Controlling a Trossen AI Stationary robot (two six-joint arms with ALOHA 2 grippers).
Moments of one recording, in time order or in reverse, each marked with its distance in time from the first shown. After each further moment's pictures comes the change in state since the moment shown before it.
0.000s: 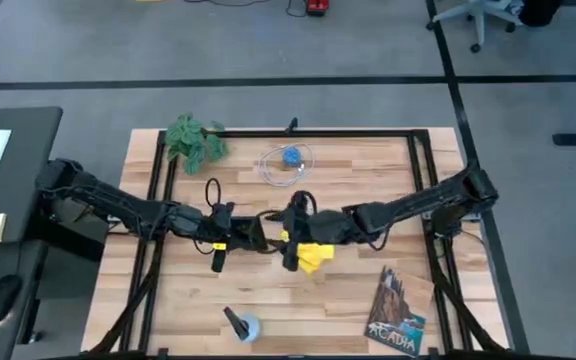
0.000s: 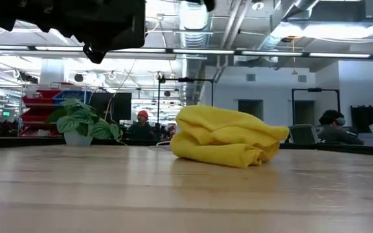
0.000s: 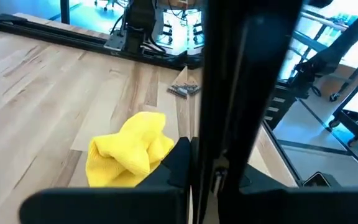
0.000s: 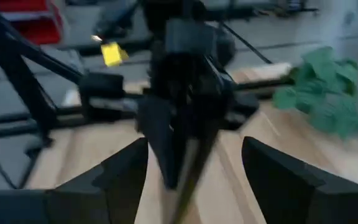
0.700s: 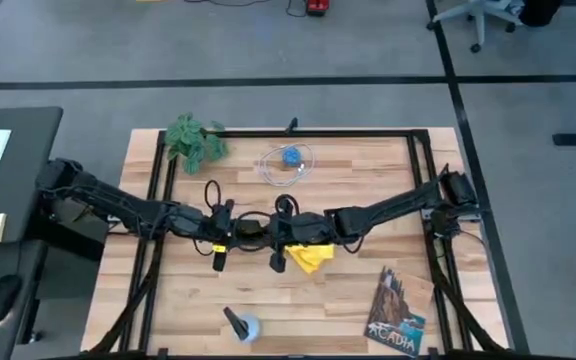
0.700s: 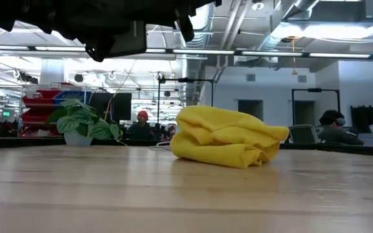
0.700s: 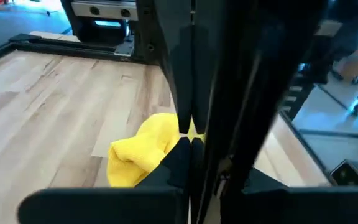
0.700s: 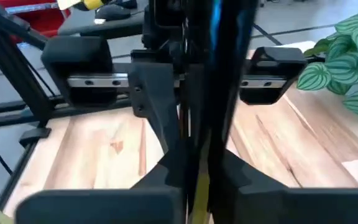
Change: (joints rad) left arm 0.000 0.000 0.002 -0.018 -0.032 0.129; right arm -0.022 0.116 -0.001 0.084 -0.036 0.003
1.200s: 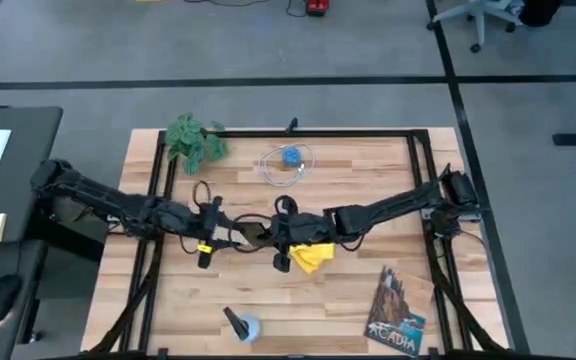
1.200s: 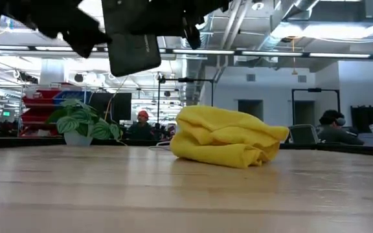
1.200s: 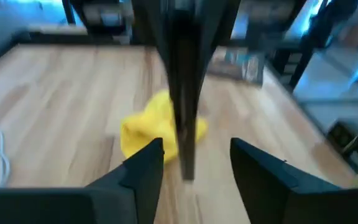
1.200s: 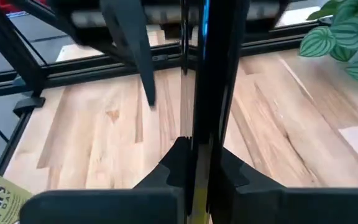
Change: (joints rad) left arm -0.008 -0.251 -0.002 -0.263 0.006 0.053; right arm -0.013 -0.006 -0.001 -0.135 -0.038 0.048
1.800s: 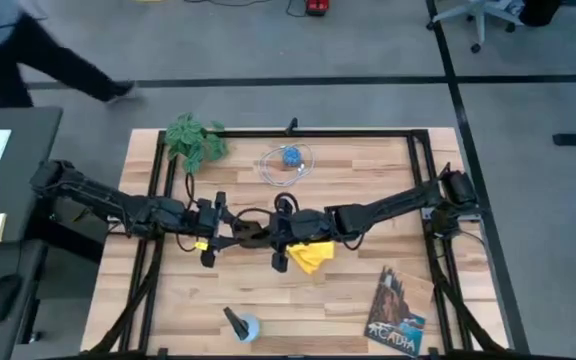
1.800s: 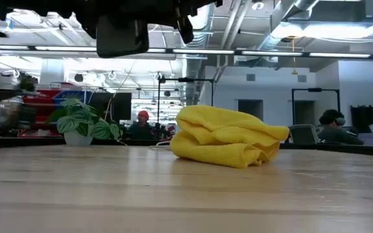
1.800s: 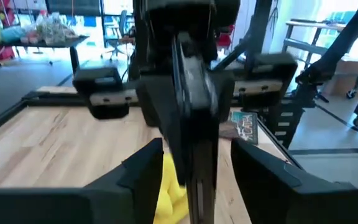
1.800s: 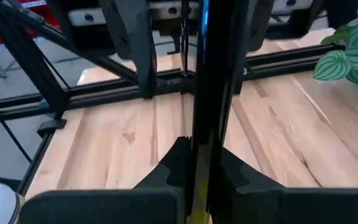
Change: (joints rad) left arm 0.000 0.096 0.000 0.281 -0.011 0.052; right arm -0.005 0.000 0.000 0.091 -0.049 -0.008
